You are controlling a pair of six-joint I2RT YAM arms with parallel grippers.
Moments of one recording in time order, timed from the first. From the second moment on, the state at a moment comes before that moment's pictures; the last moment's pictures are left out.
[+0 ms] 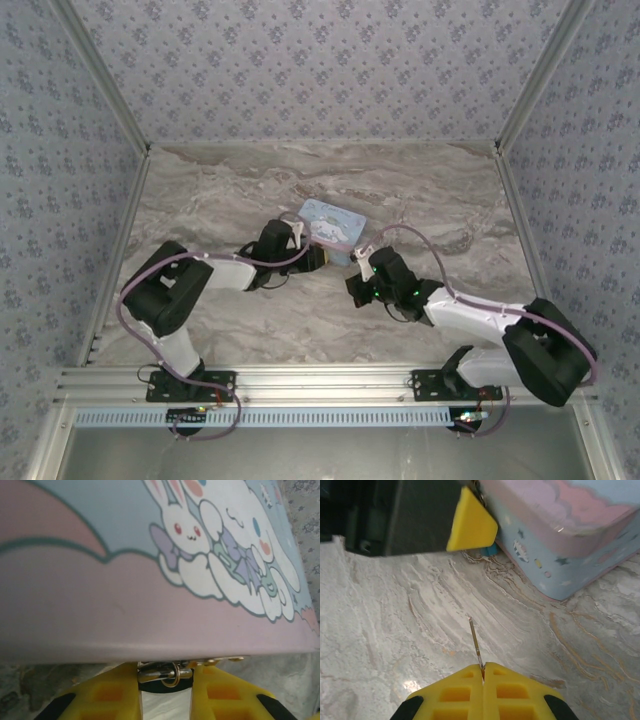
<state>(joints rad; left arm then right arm) -0.66 1.74 0.74 0.36 0.37 -0.74 0.75 1.27 0.48 0.08 -0.10 0.26</state>
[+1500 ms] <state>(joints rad) -0.71 1.66 0.81 0.17 0.34 -0.97 0.79 1.45 0.50 0.29 0.02 0.17</state>
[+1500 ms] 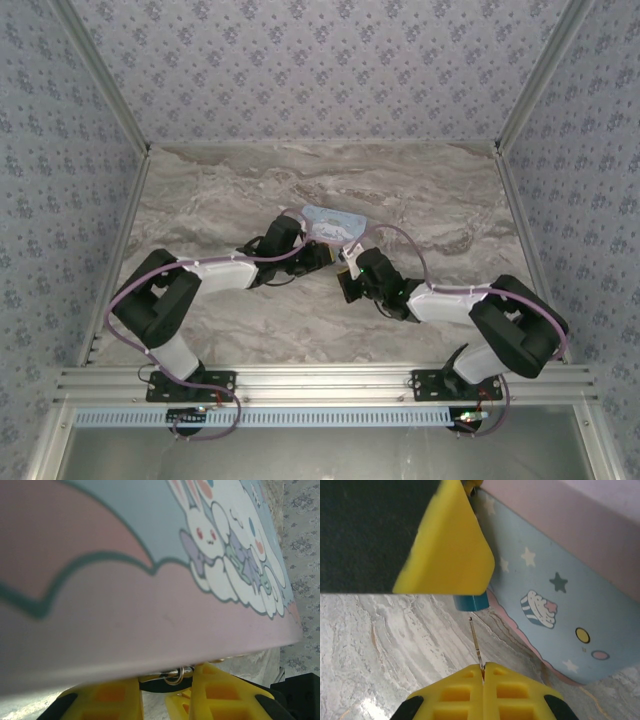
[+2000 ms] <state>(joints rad) -0.72 1.66 0.82 0.17 0.34 -0.97 0.79 1.47 0.52 0.29 0.02 0.17</state>
